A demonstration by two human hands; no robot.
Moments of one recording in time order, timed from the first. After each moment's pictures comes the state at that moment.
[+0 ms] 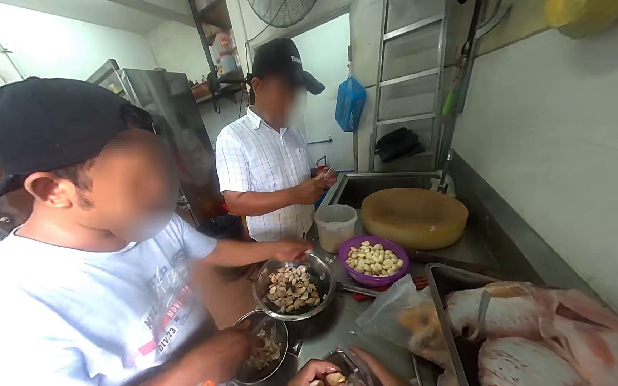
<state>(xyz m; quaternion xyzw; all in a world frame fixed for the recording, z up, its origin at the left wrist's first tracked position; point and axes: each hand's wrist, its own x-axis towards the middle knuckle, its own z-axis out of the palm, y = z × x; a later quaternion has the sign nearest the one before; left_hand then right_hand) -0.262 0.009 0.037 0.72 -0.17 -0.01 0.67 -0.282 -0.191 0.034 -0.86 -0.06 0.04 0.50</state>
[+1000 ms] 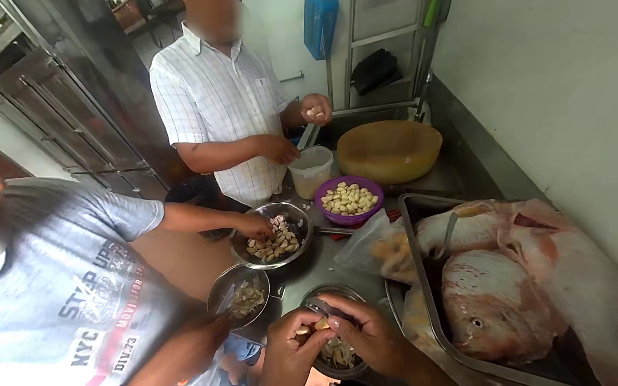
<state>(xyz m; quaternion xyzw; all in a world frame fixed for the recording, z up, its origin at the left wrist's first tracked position) -0.257 0.011 0.021 0.72 -0.31 0.08 0.61 -0.280 -0.181 0.017 -0.70 -0.24 -0.11 0.66</state>
